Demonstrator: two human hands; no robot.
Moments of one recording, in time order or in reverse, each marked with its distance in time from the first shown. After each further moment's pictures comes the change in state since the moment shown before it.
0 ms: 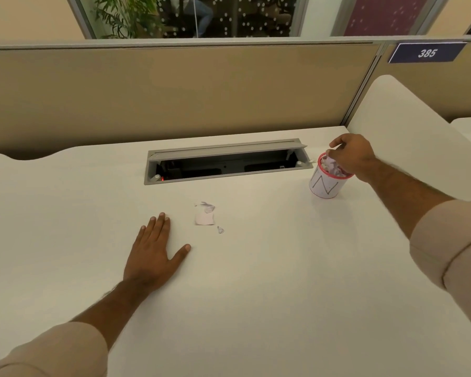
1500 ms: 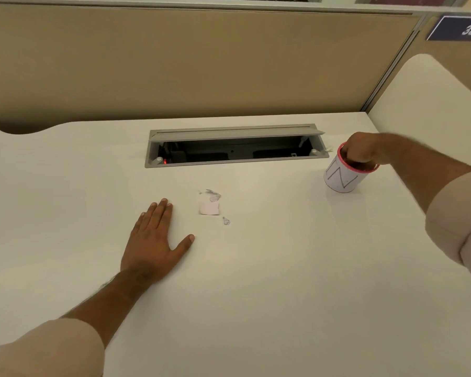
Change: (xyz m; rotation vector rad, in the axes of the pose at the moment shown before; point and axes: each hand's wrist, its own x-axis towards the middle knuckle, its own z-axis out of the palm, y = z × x) left_hand 0.001 0.005 -0.001 -0.020 0.065 -0.014; right_hand 0.020 -0.012 0.016 -0.472 -0.450 0.127
